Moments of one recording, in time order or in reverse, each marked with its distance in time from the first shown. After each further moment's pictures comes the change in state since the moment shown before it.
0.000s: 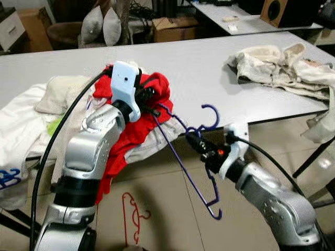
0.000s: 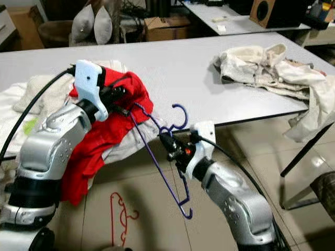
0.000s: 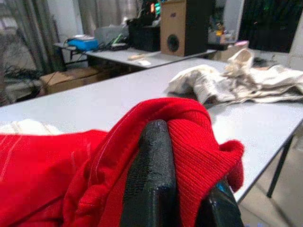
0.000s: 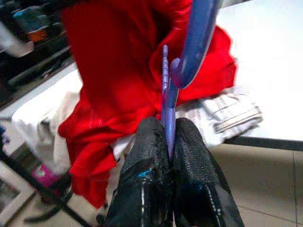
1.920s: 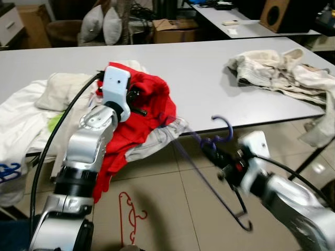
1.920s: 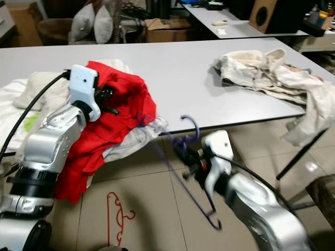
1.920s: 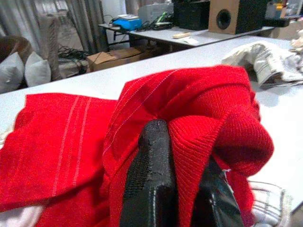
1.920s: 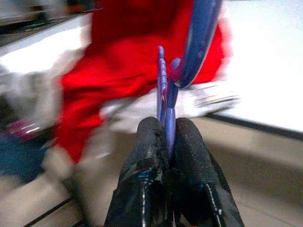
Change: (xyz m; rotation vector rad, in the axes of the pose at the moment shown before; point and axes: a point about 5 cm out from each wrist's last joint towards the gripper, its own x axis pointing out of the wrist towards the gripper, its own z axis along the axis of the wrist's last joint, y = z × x) left arm 0.006 0.032 -0.021 0.064 0.102 0.175; right arm -0.051 0.002 0.001 -0.171 0.094 0.051
